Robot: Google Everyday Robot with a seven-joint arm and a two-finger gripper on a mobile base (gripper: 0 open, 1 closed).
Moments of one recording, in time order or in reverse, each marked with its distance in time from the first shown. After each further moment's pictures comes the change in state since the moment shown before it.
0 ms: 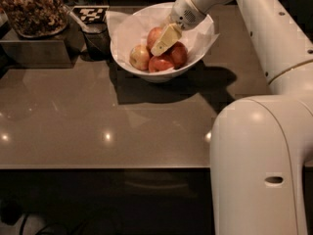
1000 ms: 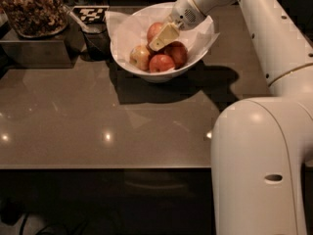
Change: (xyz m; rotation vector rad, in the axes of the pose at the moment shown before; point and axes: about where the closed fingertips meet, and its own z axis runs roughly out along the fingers) arm -0.007 -0.002 -0.001 -0.013 -0.071 0.051
